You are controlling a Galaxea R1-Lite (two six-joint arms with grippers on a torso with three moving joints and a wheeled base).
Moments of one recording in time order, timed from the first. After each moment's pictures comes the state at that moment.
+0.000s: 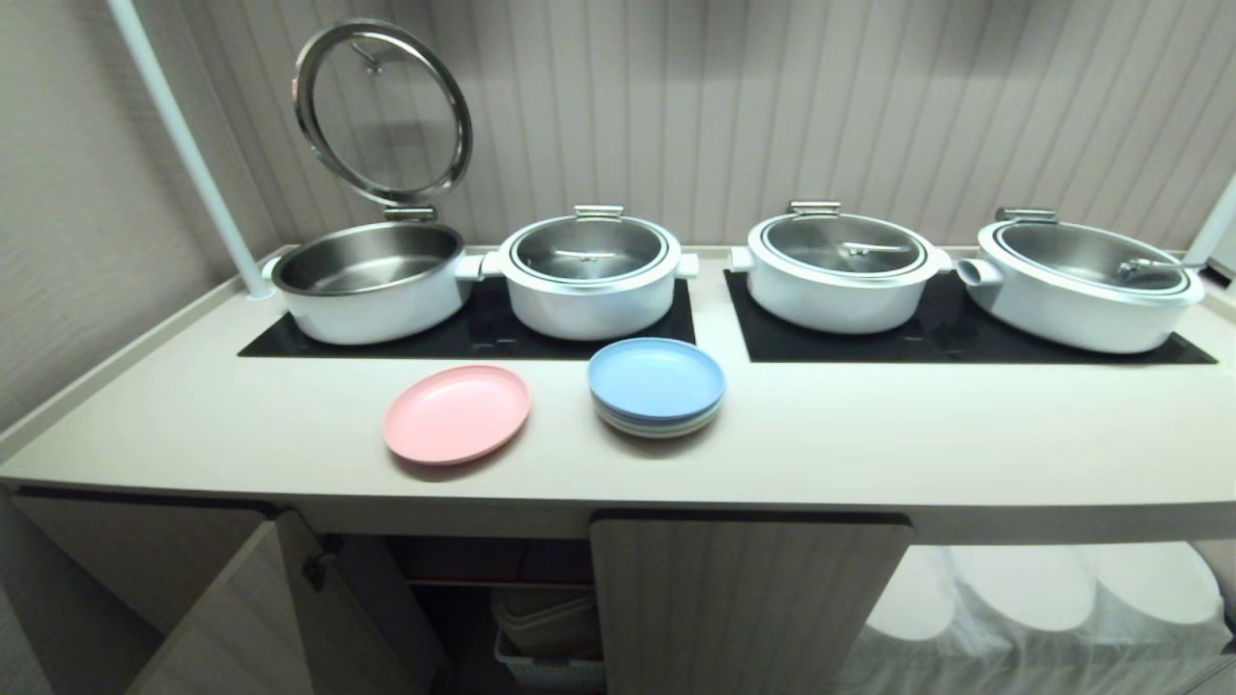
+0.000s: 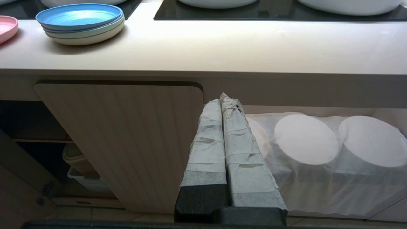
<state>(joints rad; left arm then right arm) 0.00 0.00 0.00 0.02 -0.05 0.10 0.00 0.00 0.00 0.00 0.00 0.00</state>
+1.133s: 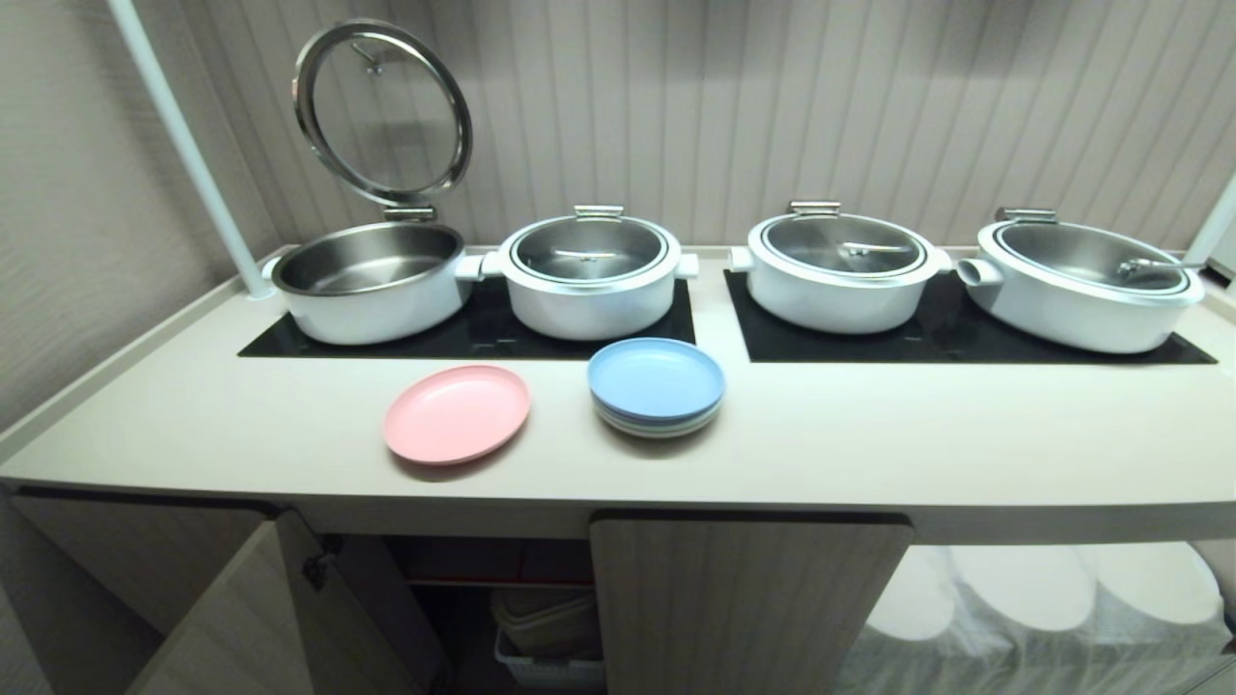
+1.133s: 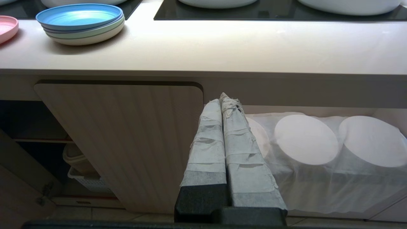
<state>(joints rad) 0.00 0.00 0.00 0.02 -0.05 0.10 0.00 0.00 0.00 0.00 0.00 0.01</state>
